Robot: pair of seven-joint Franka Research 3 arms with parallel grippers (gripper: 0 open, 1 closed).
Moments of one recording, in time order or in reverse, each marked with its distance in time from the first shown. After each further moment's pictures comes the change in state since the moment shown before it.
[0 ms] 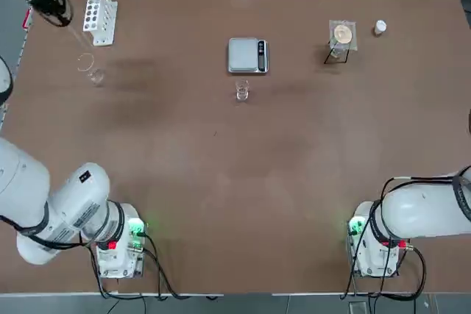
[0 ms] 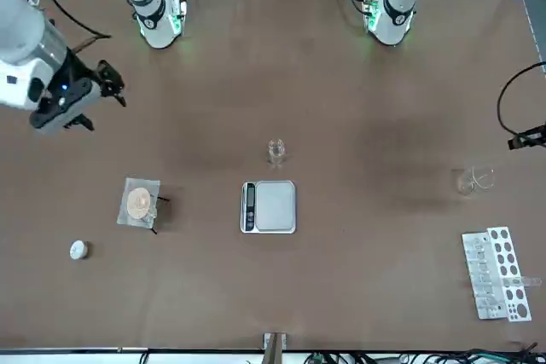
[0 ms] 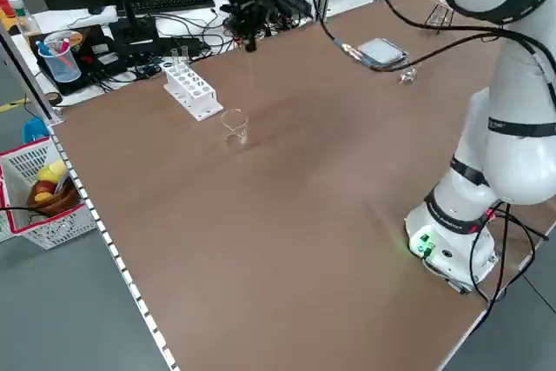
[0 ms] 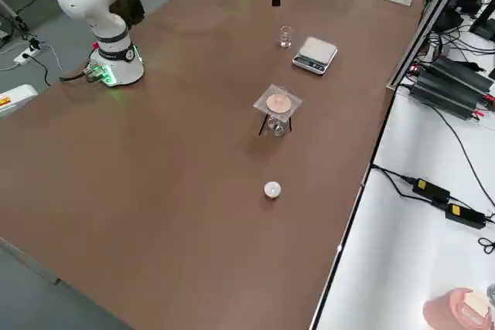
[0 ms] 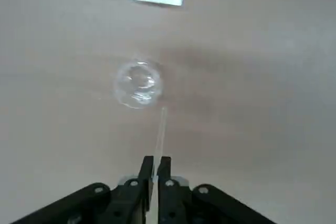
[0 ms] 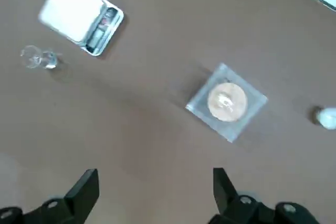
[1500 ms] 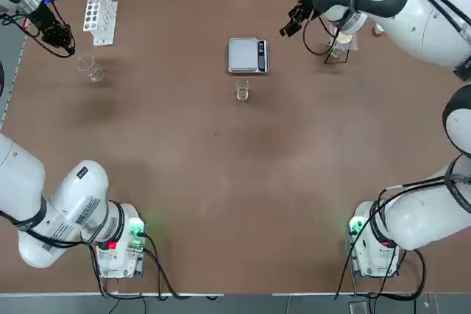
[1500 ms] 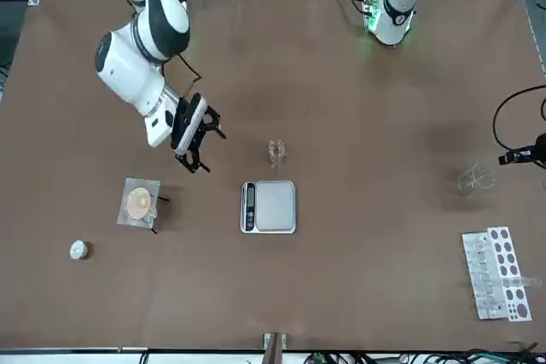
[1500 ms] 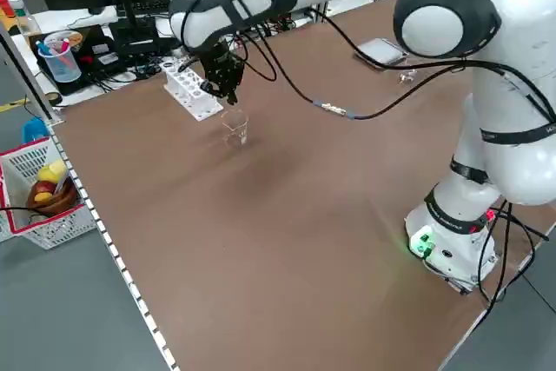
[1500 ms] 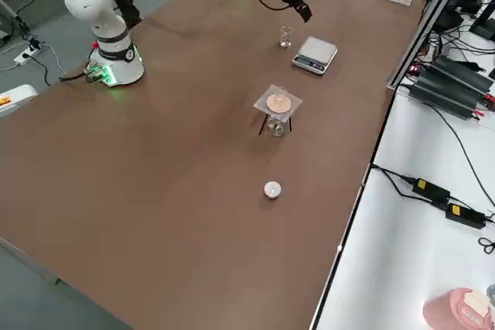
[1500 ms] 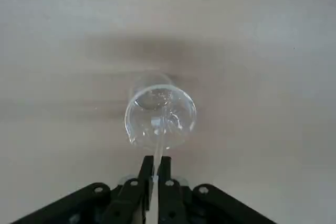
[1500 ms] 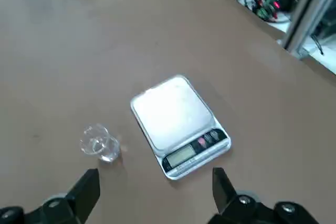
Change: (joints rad) left arm 0.085 0.225 -0.004 -0.043 0.001 0.180 0.139; right arm 0.285 0.128 0.003 -0.399 0.786 0.802 -0.814
